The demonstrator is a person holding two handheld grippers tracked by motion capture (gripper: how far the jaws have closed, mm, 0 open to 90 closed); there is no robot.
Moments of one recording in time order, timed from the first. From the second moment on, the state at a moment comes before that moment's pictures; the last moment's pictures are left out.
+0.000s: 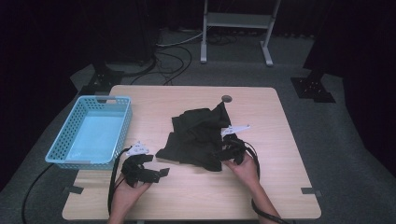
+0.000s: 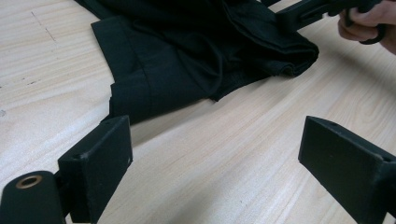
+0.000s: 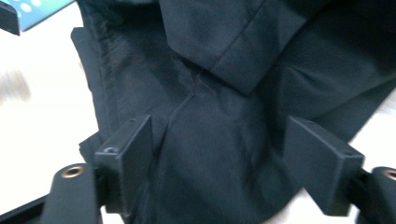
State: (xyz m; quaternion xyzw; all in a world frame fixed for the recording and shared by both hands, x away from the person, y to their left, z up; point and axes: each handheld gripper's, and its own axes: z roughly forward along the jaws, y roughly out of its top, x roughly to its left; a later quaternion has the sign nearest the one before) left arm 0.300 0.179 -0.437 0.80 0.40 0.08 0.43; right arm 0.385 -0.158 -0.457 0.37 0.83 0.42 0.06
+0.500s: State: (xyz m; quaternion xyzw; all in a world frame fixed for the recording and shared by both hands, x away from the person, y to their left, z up) left arm 0.301 0.180 -0.437 0.80 0.41 0.08 0.42; right arm 0.390 -0.144 -0.472 0.35 0.84 0.40 0.04
